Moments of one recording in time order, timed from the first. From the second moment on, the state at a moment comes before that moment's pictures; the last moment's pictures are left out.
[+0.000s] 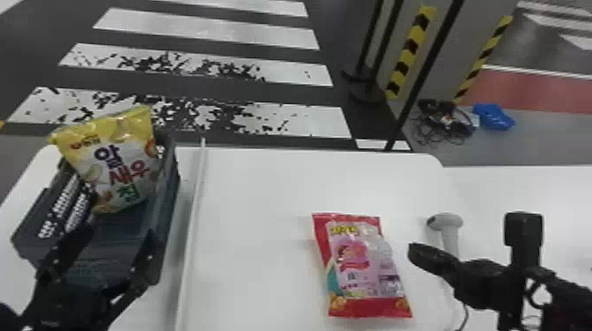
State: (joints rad) left arm 0.55 0.02 0.03 -1.93 0.18 -0.16 -0.28; right arm 0.35 -0.14 -0.45 -2.15 -0.04 0.94 0.70
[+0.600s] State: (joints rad) left arm 0.56 0.02 0.03 -1.95 0.17 -0.17 -0.28; right arm 0.28 -0.15 -0.49 -1.91 -0.04 0.70 0.57
